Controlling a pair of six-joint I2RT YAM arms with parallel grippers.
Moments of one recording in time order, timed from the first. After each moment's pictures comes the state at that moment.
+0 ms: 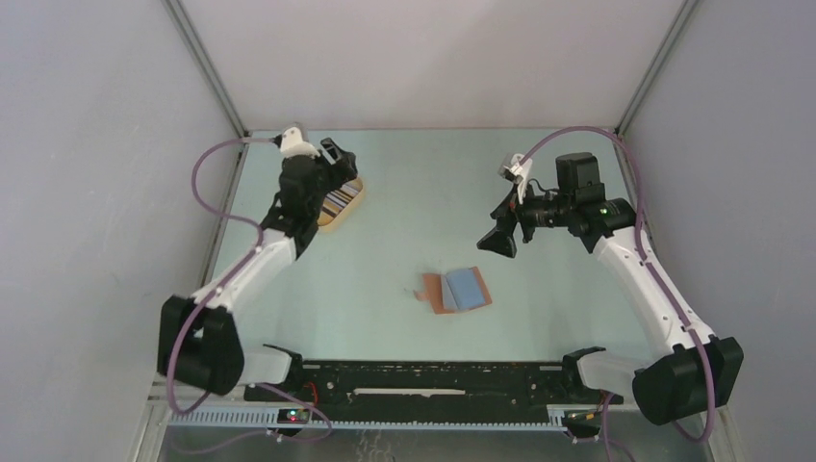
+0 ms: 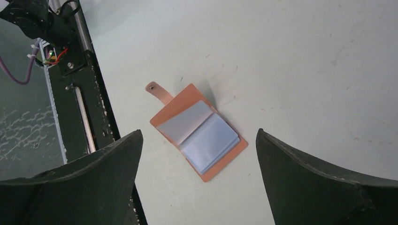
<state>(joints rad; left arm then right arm) -0.30 1.26 0.89 0.26 -0.18 -0.49 0.25 1.20 1.17 -0.67 -0.86 -0.38</state>
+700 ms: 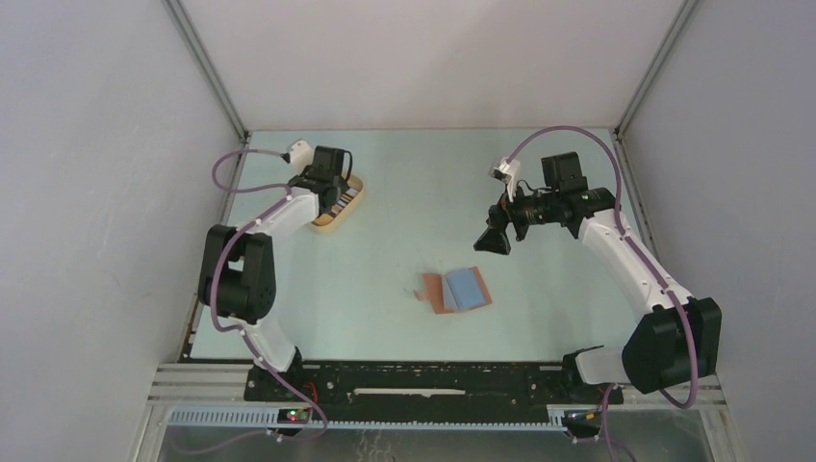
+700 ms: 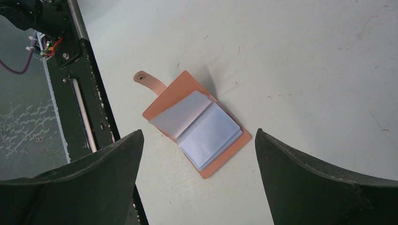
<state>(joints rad) -0.25 1.73 1.22 -0.30 -0.54 -0.80 0.24 1.35 1.16 -0.68 -0.87 -0.40</state>
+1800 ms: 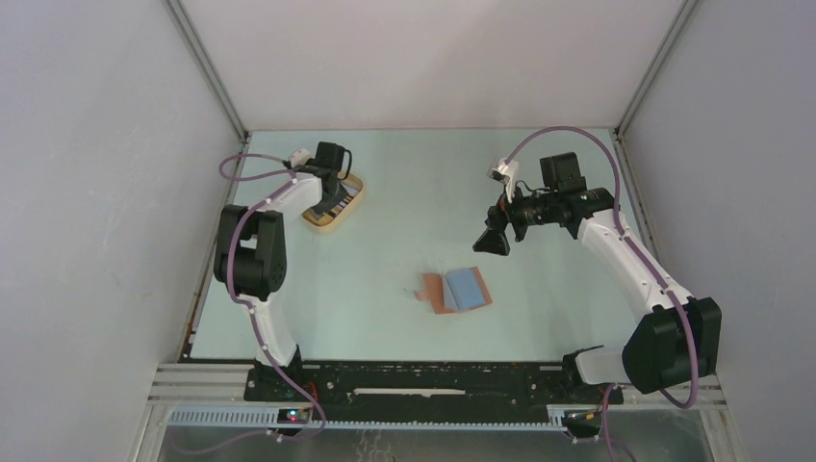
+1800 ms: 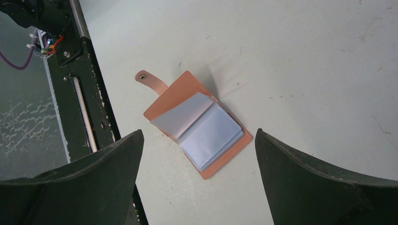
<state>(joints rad) -0.20 1.92 1.38 -0.54 -0.46 -0.89 0.25 1.35 1.16 -0.68 -0.87 -0.41</state>
